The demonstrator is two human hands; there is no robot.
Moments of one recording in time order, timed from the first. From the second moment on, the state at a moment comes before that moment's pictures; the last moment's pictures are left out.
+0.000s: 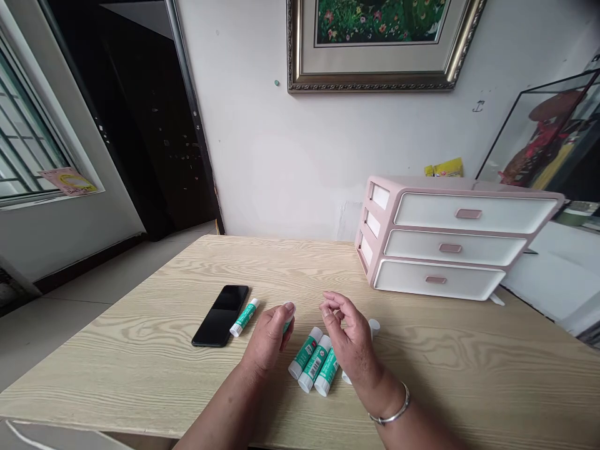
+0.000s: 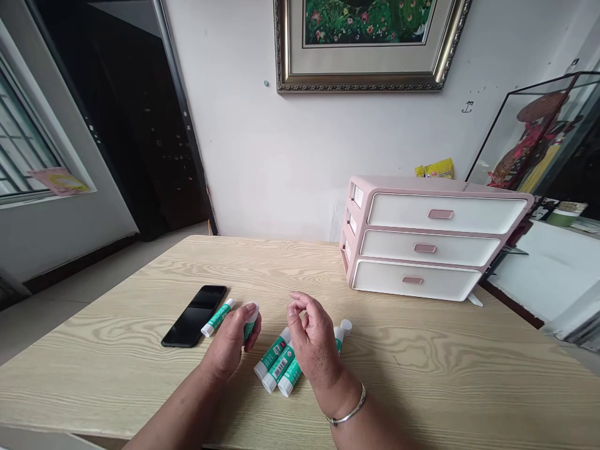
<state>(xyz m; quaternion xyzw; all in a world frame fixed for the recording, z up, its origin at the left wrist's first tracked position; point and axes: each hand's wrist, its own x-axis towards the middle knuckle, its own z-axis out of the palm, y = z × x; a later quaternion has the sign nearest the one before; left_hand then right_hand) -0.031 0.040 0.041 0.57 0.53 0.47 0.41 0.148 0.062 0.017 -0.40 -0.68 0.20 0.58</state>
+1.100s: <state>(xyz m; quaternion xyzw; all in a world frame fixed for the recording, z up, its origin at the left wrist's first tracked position) -0.026 0.036 0.051 0.64 0.74 0.21 0.09 0.189 0.082 0.041 -0.46 -0.50 0.21 0.70</state>
